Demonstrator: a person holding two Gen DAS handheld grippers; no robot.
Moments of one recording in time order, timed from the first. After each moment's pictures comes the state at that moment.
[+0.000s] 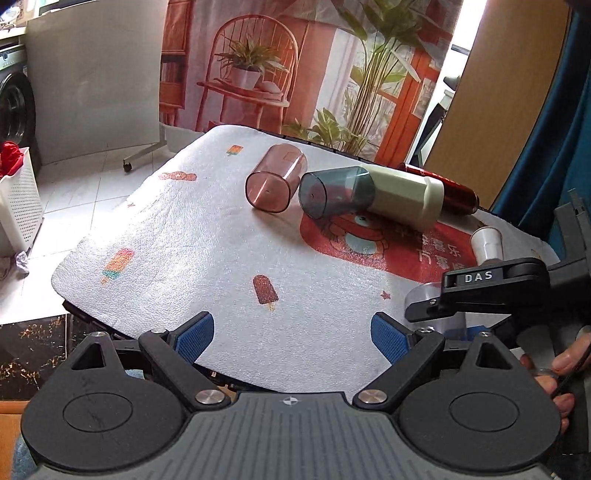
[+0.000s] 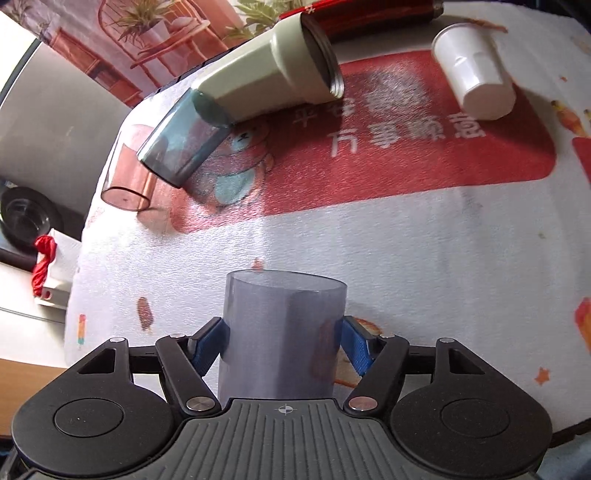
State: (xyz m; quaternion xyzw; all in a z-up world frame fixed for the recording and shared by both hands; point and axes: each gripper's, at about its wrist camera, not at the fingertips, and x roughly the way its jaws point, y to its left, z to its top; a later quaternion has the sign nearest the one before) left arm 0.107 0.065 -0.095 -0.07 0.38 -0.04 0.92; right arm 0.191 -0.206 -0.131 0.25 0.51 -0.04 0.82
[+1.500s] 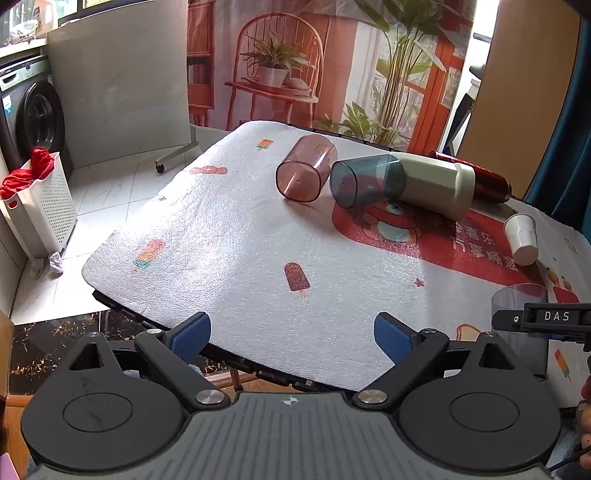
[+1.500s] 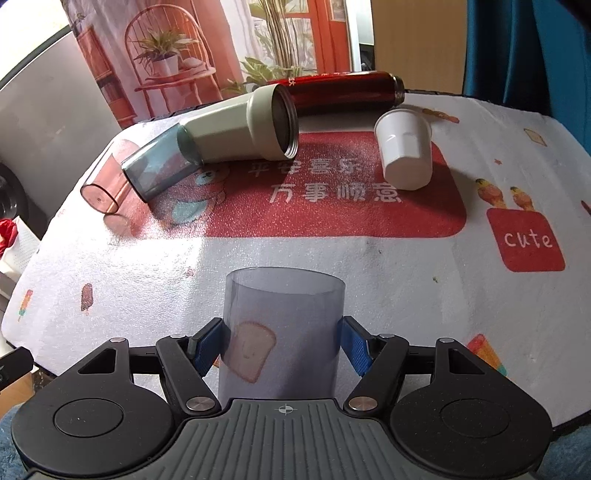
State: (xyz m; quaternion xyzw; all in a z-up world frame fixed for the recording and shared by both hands) left arm 0.096 0.063 -0.099 -0.04 0.39 0.02 0.92; right arm 0.133 -0.220 -0.115 0.11 0.43 -0.09 0.89
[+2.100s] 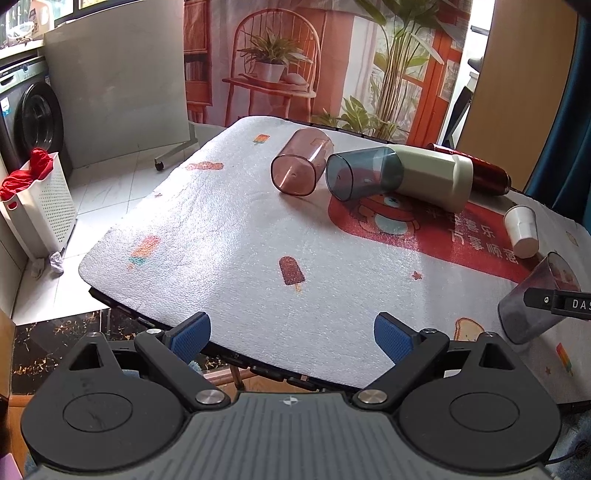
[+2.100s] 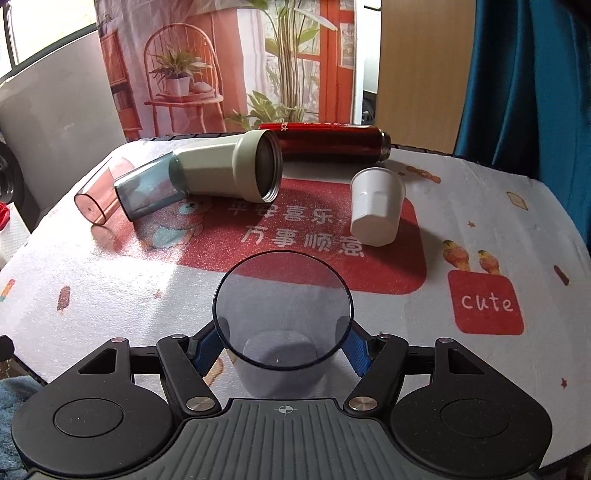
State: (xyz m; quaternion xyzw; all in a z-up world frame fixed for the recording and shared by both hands) left arm 0.097 0.057 -0.101 -0.03 0.40 0.02 0.92; right arm 0.121 -0.242 -0.098 0.04 0.38 -0.10 0.92
